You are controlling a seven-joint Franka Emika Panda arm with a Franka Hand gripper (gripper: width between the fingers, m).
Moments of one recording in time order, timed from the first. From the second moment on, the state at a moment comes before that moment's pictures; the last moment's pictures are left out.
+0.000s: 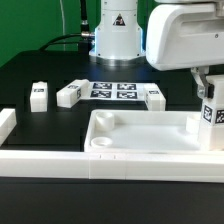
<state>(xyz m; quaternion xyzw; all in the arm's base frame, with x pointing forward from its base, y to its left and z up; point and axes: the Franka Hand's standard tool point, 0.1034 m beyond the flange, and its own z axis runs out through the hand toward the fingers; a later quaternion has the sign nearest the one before) 0.633 0.105 0.106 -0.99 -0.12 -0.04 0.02</state>
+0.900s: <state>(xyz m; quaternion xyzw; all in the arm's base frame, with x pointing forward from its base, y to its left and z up) 0.634 0.099 0.106 -0.96 0.28 -0.03 0.05</state>
